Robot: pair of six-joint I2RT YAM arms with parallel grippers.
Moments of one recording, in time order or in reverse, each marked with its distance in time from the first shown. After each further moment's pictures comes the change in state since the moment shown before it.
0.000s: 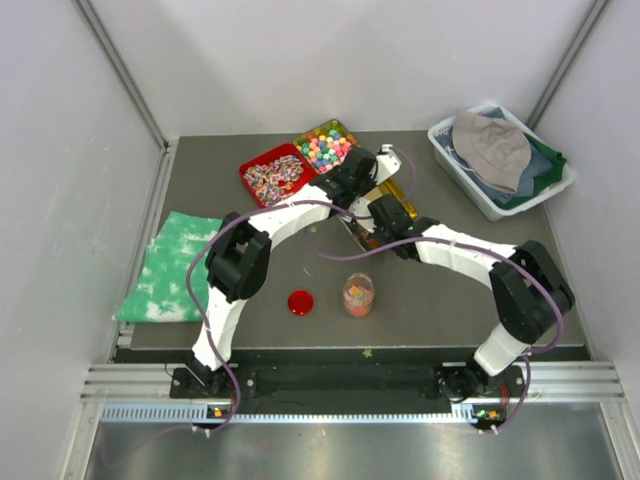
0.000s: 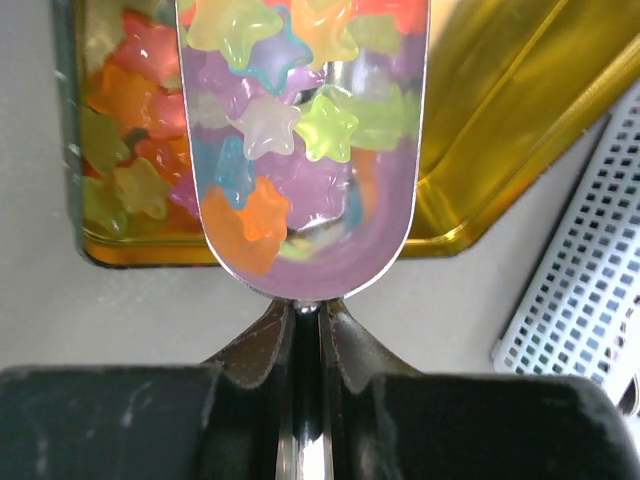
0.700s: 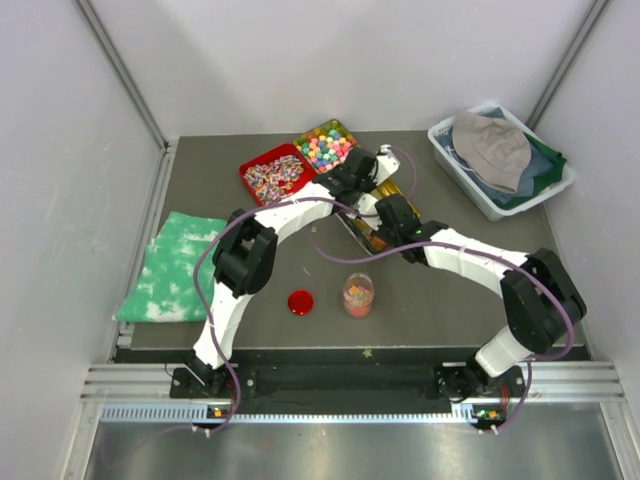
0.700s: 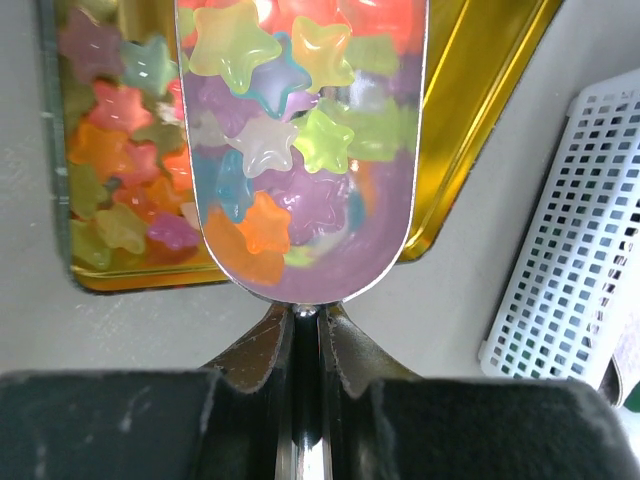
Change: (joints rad) left arm 0.017 0.069 0.063 -0.051 0.051 -0.053; right arm -0.015 -0.071 -0.056 0.069 0.008 -0.009
